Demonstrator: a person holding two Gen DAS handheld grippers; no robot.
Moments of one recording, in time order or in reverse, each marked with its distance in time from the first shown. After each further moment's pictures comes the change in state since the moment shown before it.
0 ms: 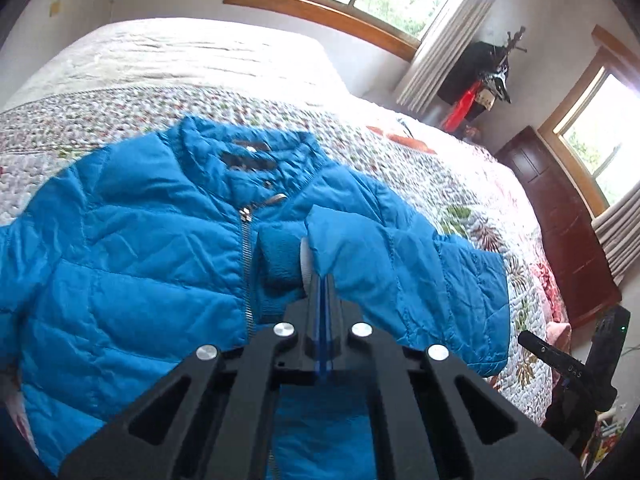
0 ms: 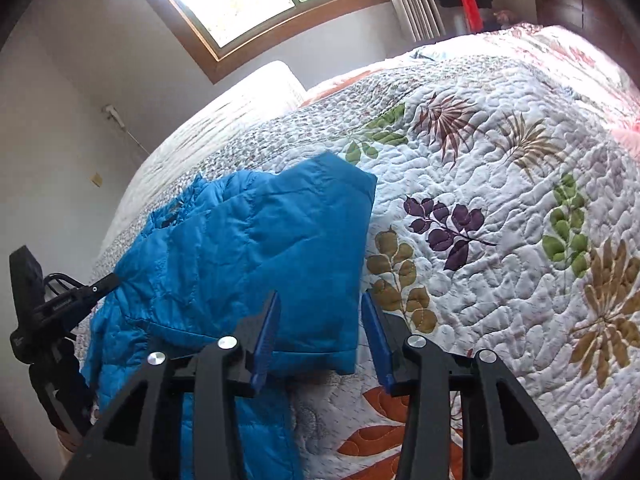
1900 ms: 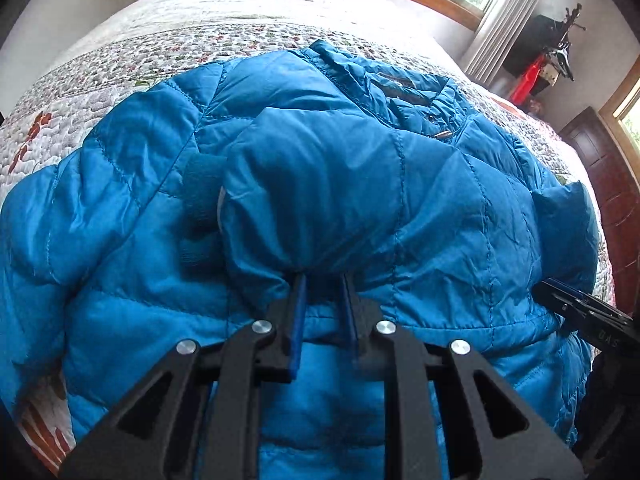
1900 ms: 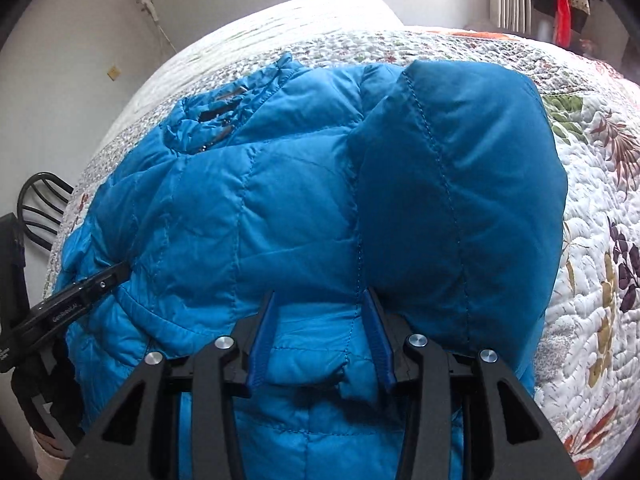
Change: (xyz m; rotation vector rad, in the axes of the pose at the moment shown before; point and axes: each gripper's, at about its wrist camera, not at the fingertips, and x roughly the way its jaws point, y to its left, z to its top) left arm 0.032 0.099 -0.037 -0.014 0.137 0.216; right arm 0.139 0.146 -0.022 -0.276 0.227 -0.047
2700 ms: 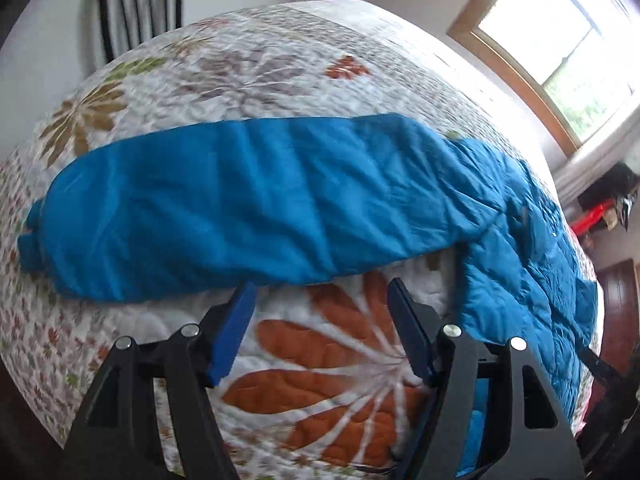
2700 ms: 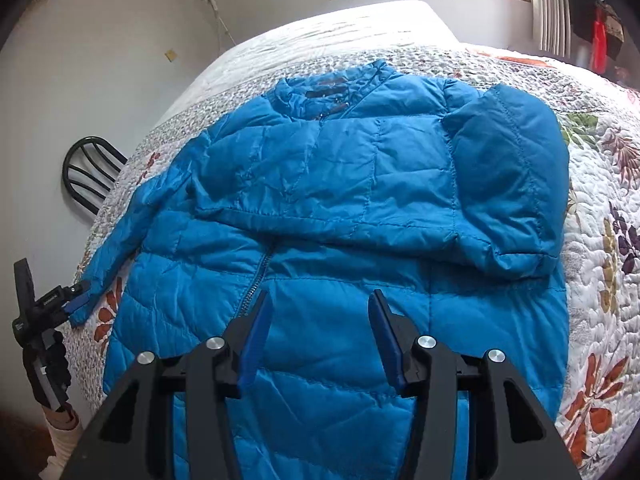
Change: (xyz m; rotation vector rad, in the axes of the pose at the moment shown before) left arm -0.168 0.252 -0.149 -0.528 -0.136 0.138; right arm -0.064 0.061 -0.067 -0.118 -0.009 0.122
